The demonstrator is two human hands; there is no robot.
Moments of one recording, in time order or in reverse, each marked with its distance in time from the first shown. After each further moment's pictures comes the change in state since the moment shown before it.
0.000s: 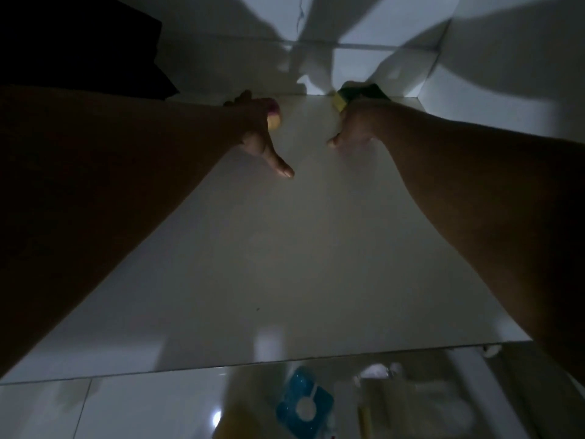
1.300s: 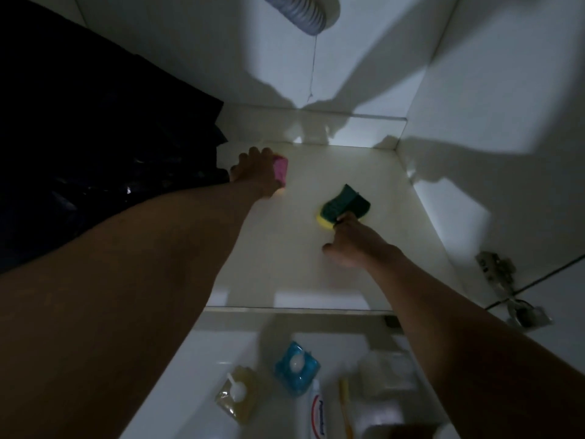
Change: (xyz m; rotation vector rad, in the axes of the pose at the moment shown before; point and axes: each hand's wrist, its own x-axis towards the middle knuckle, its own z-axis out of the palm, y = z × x) left_hand -0.074 0.003 0.019 -0.157 0.322 -0.168; right_hand -0.201 -0.009 0.051 0.297 -0.102 -0.016
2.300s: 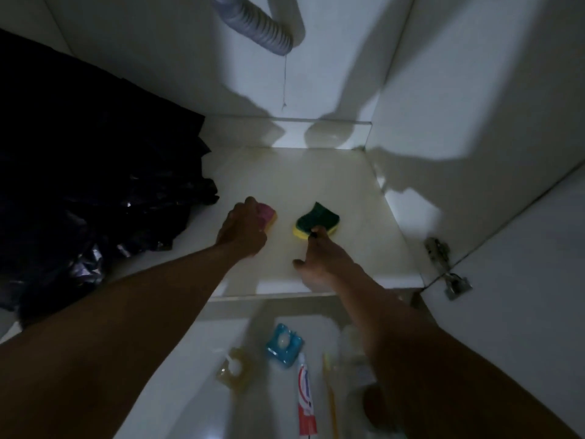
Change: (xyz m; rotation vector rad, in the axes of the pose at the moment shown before) left_hand -0.118 -0.013 0.018 -0.307 -0.061 0.107; right_hand -0.067 -0.014 0.017 0.042 -0.024 0.051
